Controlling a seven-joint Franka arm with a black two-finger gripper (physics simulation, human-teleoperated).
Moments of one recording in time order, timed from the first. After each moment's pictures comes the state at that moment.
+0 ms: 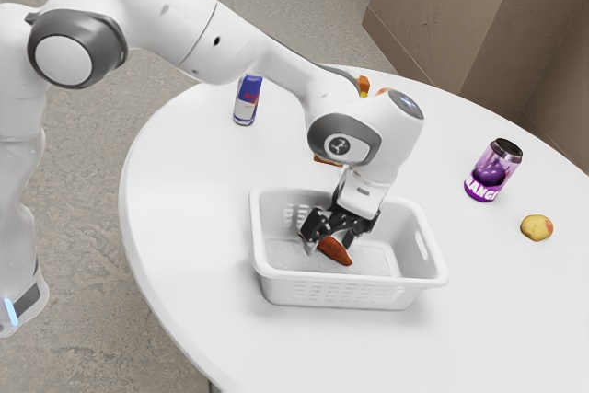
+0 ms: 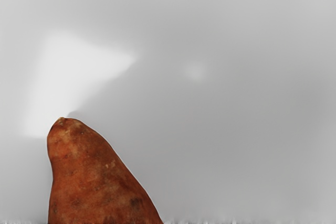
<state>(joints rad) -0.29 0.22 0.04 -1.80 -0.04 1.88 1.10</state>
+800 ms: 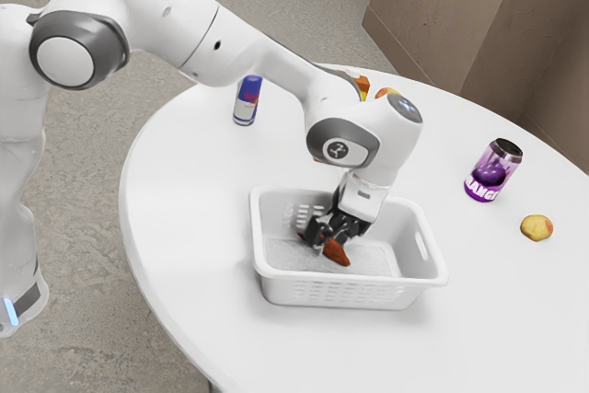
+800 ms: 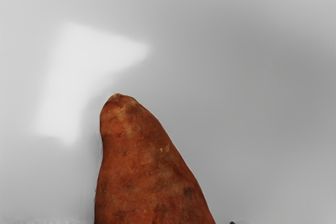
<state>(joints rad) -0.29 0.23 0.05 -1.80 0.00 1.92 1.04</state>
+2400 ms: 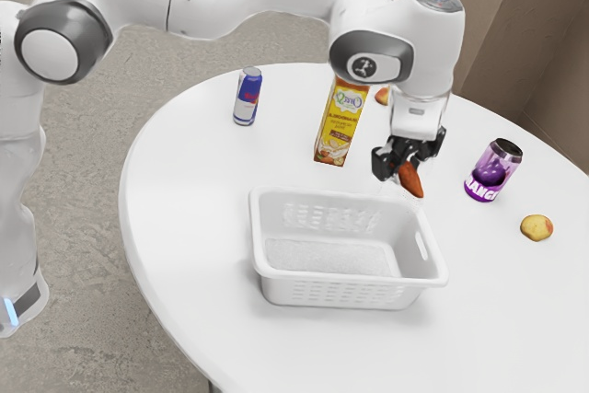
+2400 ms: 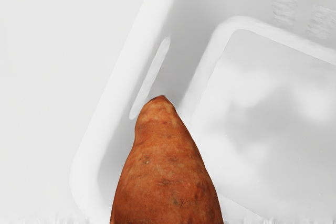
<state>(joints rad) -0.29 0.19 0.02 -1.44 0.14 1.85 0.96</state>
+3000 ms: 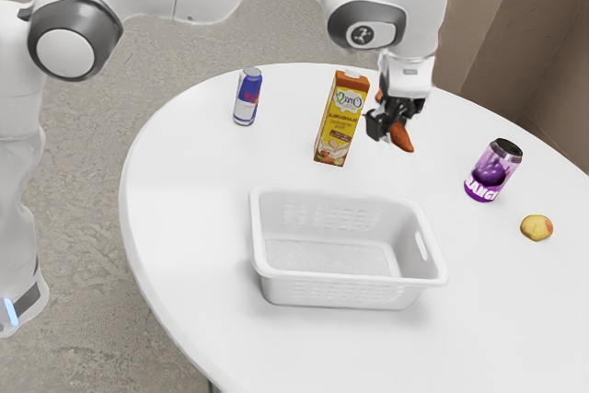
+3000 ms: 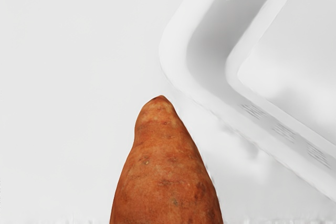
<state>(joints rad) -0.28 0.18 0.18 -1.43 0.10 1.85 0.95</state>
